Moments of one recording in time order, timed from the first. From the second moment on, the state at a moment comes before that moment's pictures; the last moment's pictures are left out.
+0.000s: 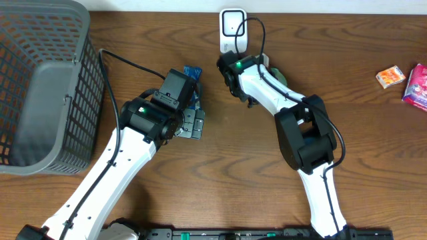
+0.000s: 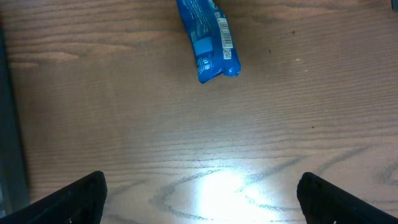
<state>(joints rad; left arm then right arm) -0.49 1.39 1.26 -1.05 -0.14 -0.28 0.50 2.36 1.83 -1.09 0.85 0.42</state>
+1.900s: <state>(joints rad) -0.49 1.39 1.26 -1.05 -0.14 -0.28 0.29 2.30 2.07 -1.26 0.00 0.35</state>
